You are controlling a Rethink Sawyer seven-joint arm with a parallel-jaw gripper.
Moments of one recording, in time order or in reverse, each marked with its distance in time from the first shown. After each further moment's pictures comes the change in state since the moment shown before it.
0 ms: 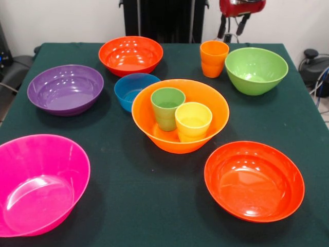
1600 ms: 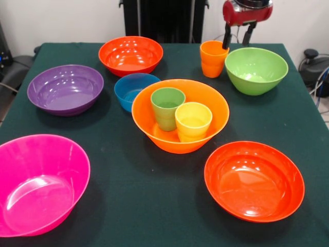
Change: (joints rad) arm -0.049 0.003 0.037 -0.074 0.000 0.009 0.000
